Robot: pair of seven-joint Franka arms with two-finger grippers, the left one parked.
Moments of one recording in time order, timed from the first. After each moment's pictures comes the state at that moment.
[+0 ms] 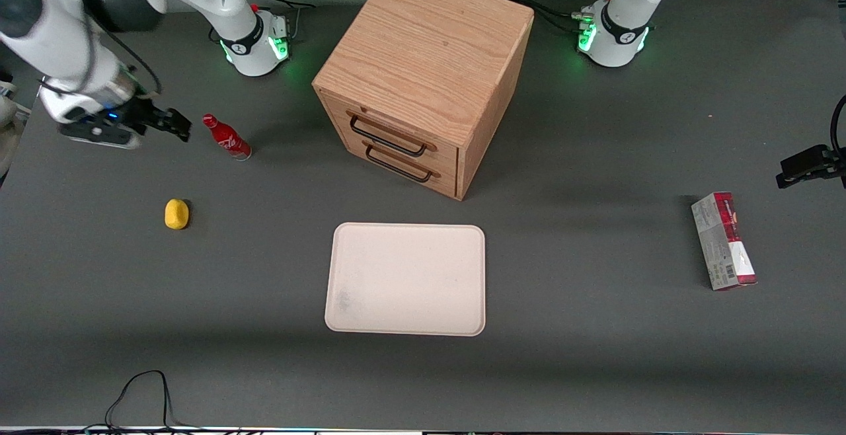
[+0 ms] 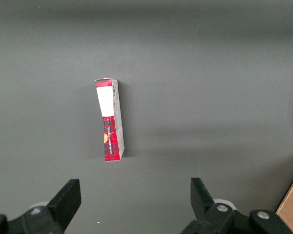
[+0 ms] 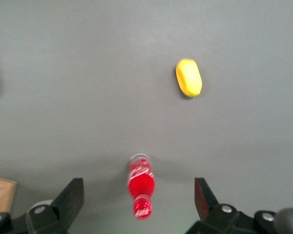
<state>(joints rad) 0.23 -0.40 -0.21 -2.27 -0.14 1.85 0.24</state>
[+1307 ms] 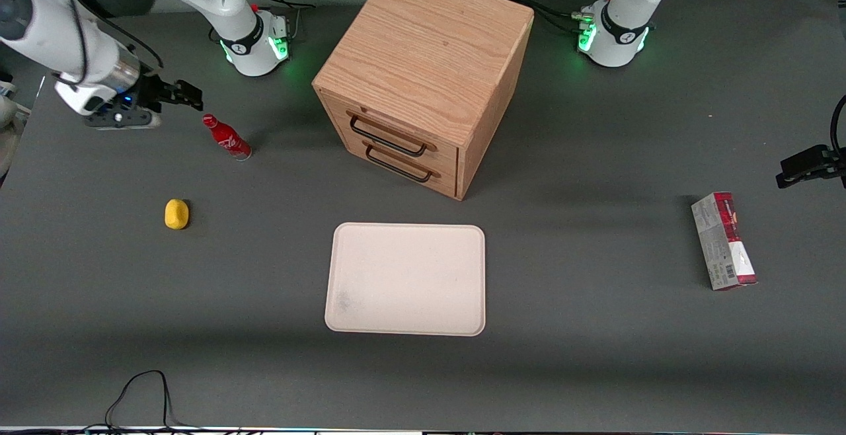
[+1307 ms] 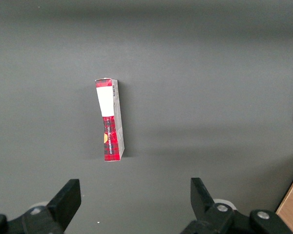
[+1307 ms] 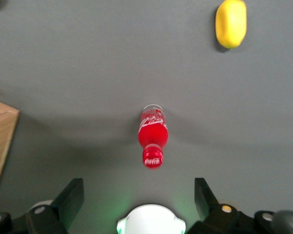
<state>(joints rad) 0.22 -0.46 -0.20 -2.54 -0.09 1.90 0.09</state>
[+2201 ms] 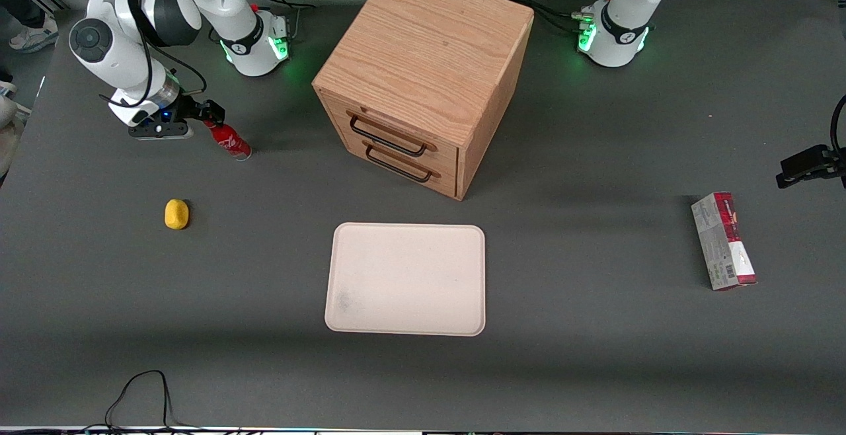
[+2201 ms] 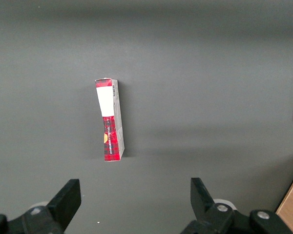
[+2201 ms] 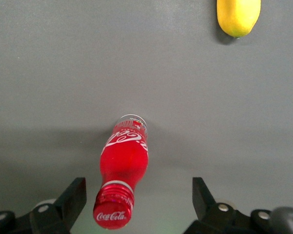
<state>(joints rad) 0.19 -0.46 -0.26 -2.80 -0.21 2.24 0.09</state>
